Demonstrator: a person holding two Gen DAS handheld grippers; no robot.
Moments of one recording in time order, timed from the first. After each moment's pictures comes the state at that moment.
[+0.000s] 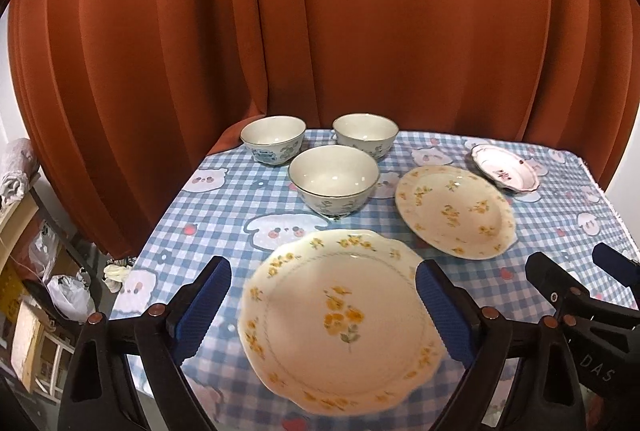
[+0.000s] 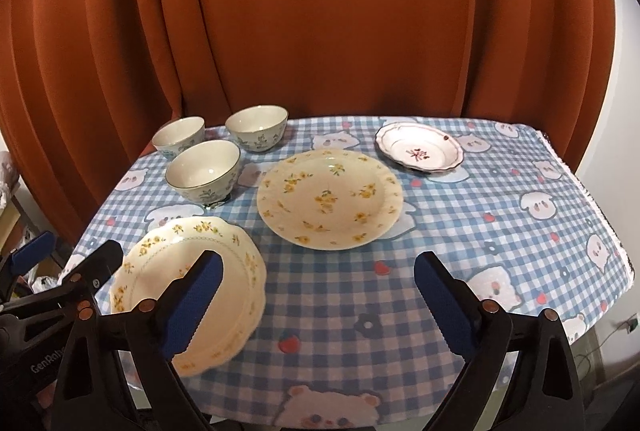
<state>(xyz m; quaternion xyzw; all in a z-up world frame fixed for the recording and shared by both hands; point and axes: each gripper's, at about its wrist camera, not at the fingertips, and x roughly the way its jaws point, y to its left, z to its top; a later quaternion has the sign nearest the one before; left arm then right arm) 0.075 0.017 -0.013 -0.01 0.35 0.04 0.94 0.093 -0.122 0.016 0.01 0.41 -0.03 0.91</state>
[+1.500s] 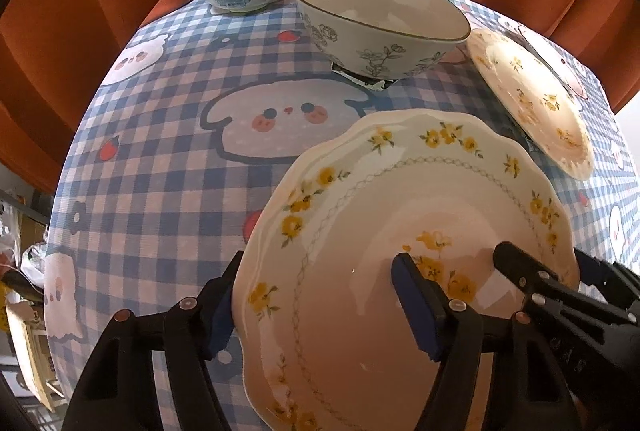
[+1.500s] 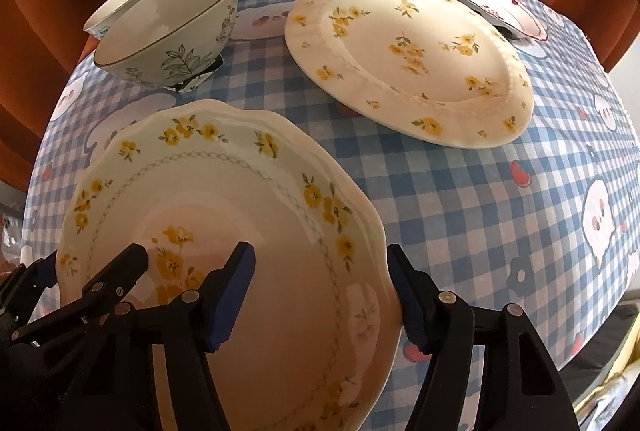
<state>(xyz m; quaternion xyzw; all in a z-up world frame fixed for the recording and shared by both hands) 0.172 0.078 -0.138 -0.02 0.56 -0.04 0.82 0.194 -0.046 -0.132 0.04 0.62 -0.07 0.78</state>
